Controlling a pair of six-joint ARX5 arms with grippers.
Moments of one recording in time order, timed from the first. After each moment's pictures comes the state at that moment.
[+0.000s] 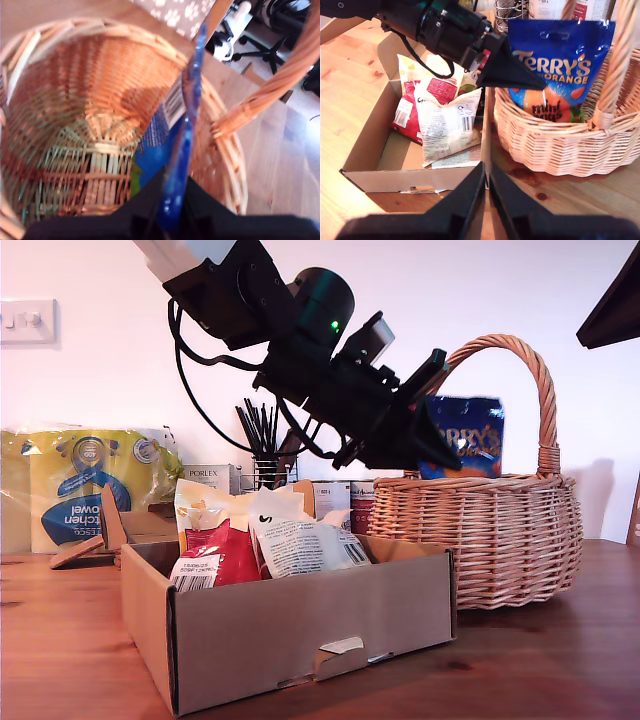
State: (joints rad) left arm -0.68 2.09 1.56 -0.05 0.55 -0.16; right arm 0.43 0.57 0.55 -0.42 -0.17 0.00
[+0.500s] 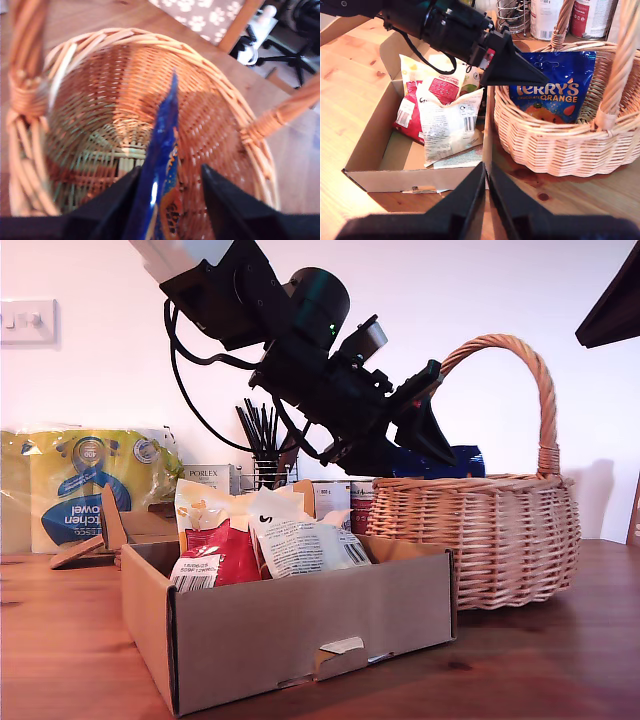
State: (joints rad) left arm -0.68 2.09 1.58 -0.05 0.42 -0.13; right arm 0.43 0.57 0.55 -0.42 -0.18 0.00
